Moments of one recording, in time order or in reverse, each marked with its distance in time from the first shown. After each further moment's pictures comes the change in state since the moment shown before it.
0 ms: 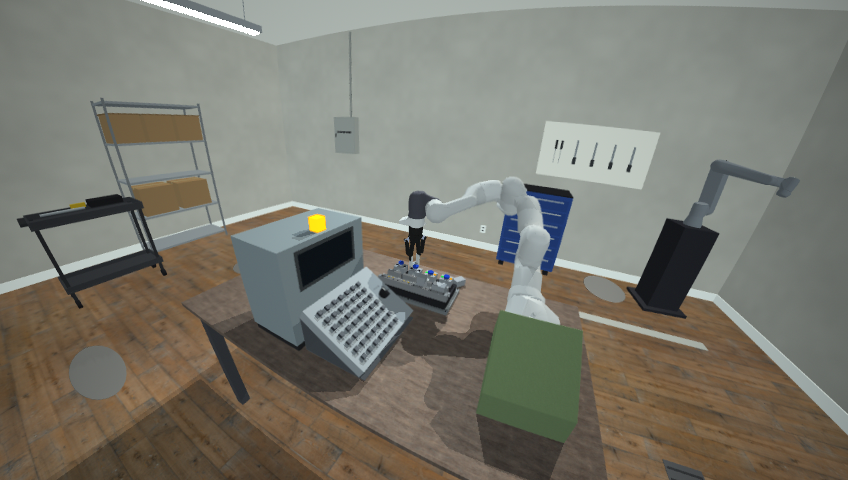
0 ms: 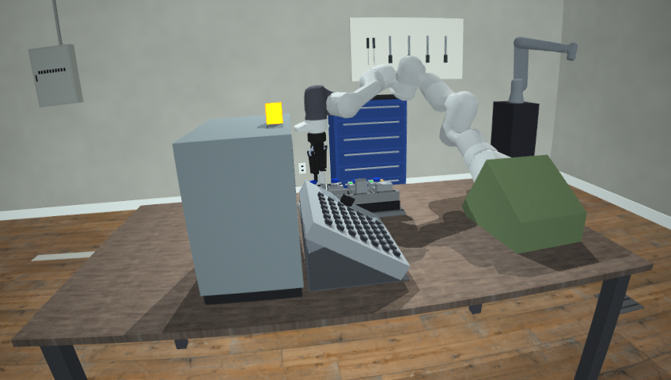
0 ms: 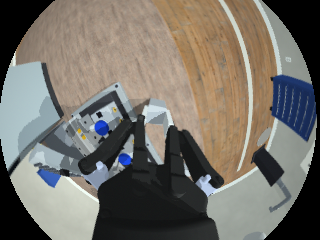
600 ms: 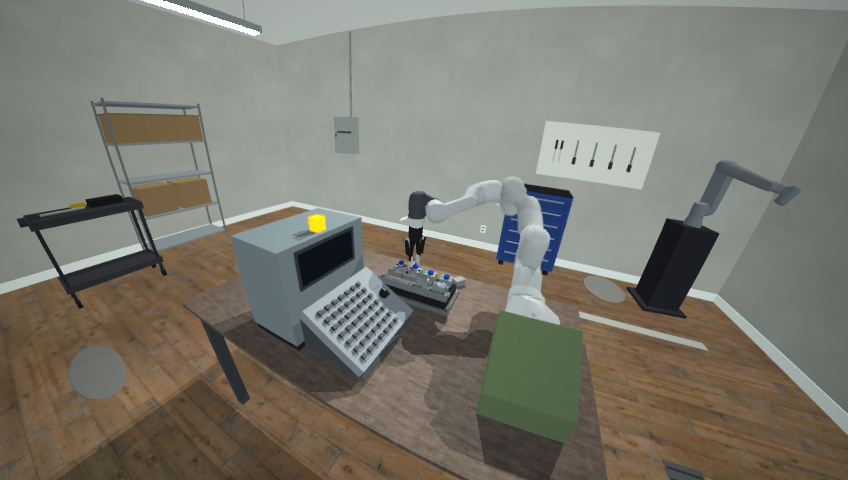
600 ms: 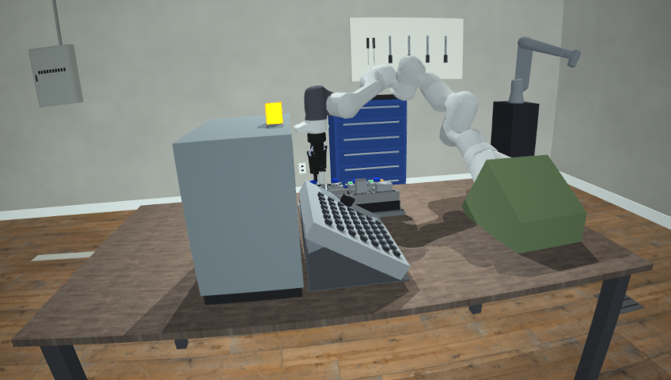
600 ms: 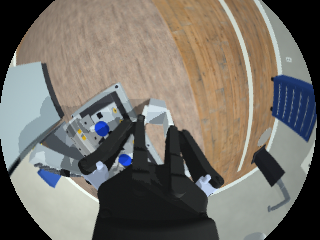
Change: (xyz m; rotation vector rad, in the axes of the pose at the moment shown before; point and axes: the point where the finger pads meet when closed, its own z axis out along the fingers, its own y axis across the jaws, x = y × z) arm 0.001 -0.001 0.001 0.005 0.002 0.001
